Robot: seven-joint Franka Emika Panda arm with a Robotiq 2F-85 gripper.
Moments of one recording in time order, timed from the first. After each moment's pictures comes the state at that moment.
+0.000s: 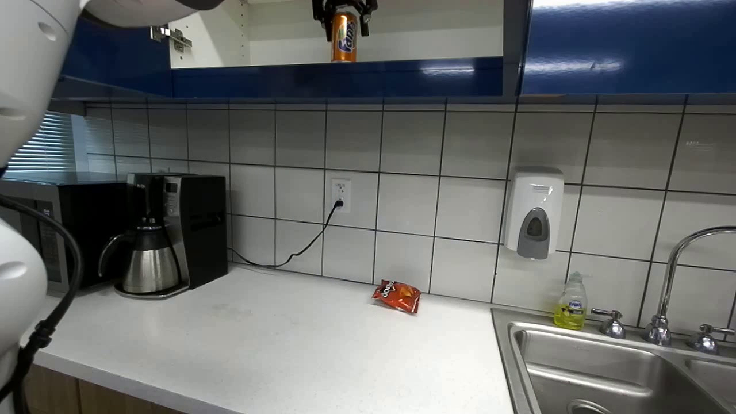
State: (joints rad) arm -0.11 0.33 -0.08 -0.58 0.01 1.28 0.04
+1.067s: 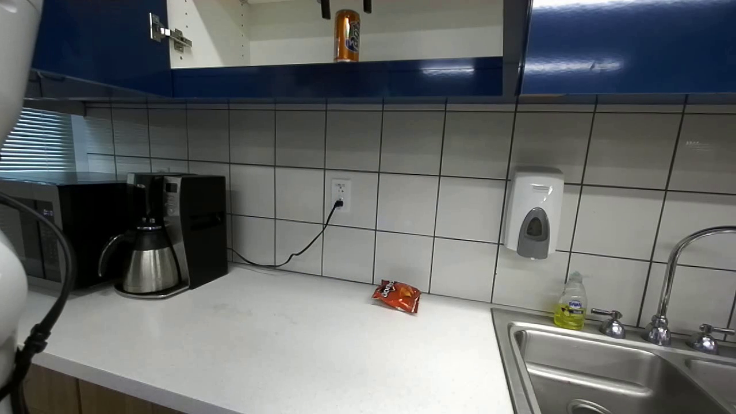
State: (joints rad) arm -0.20 0.22 -0.08 -0.63 0.05 1.09 -0.13
